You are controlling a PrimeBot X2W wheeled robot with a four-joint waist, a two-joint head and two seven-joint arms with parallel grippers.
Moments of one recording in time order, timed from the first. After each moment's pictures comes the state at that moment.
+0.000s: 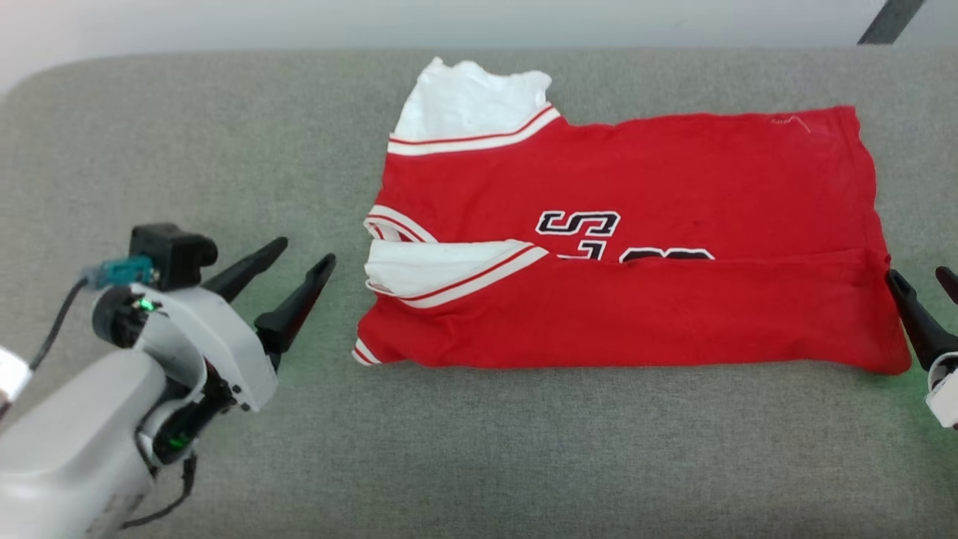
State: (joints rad) left arm -0.75 0.74 -0.94 0.39 -1.12 -0.12 -0.16; right arm -0.47 -0.72 0.49 0.47 0.97 0.13 -0.11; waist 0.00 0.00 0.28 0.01
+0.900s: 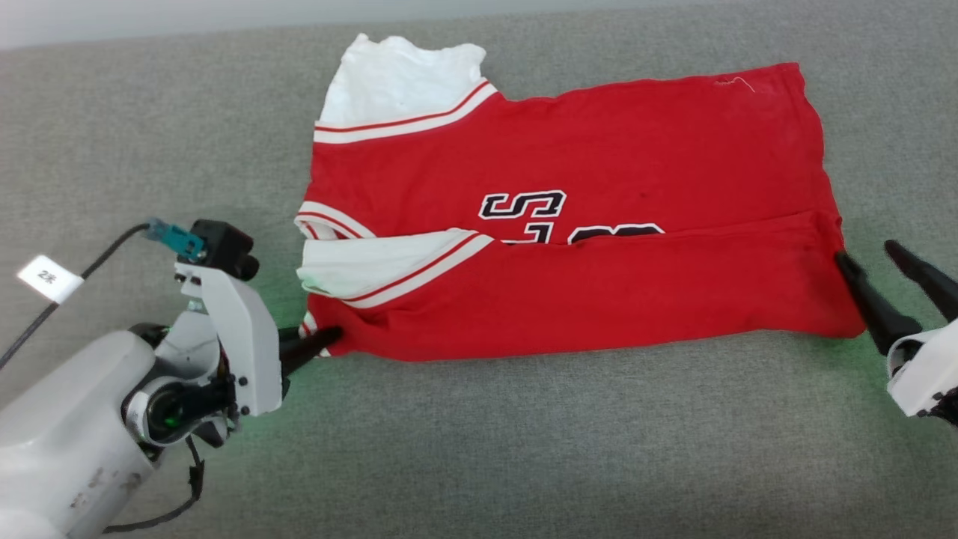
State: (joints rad) left arm -0.81 0.76 -1.01 0.34 -1.40 -0.07 0.44; right arm -0.45 -0.68 0.43 0.31 0.89 0.13 -0.01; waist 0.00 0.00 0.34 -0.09
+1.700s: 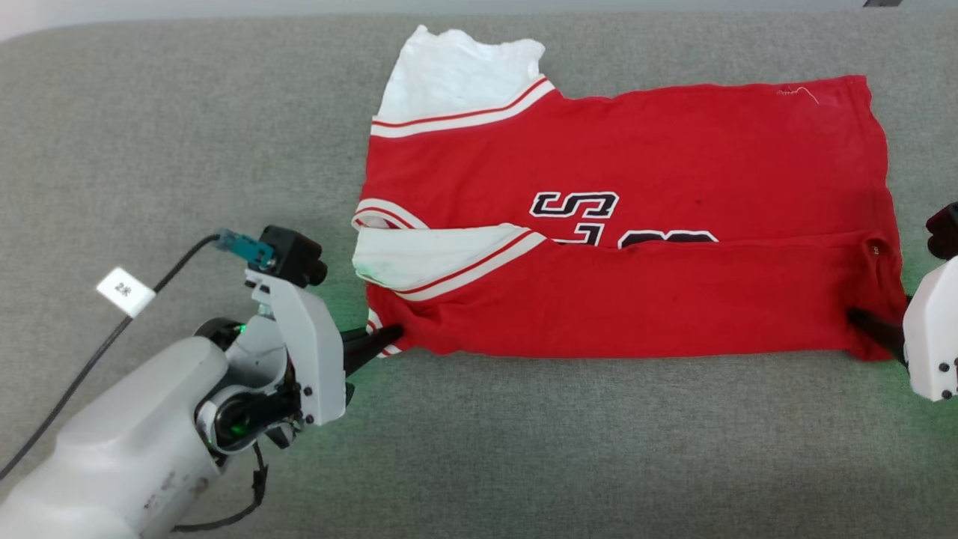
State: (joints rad) left arm -0.82 0.65 -1.03 0.38 -1.36 -0.11 0.35; right arm -0.66 -0.76 0.62 0.41 0.86 0.13 0.60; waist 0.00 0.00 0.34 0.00
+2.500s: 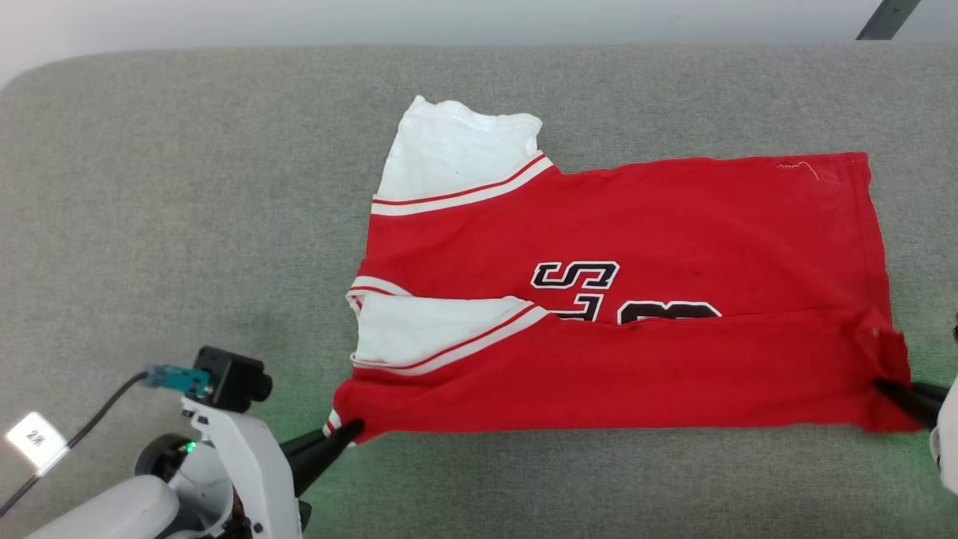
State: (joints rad) left arm -0.52 0.92 -1.01 -0.06 -1.36 0.06 0.15; right arm -0.36 -0.89 0.54 0.18 0.94 0.13 0.46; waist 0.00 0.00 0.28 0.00
